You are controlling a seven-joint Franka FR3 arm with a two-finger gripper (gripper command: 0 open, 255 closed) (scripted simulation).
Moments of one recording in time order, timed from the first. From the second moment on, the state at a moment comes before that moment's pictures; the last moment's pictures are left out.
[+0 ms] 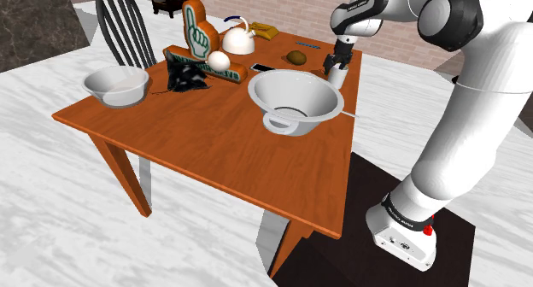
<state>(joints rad) -0.26 0.29 -0.41 -1.81 0.13 2.15 -0.43</state>
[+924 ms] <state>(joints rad) -0.26 0.29 -0.41 -1.81 0.13 2.15 -0.43</state>
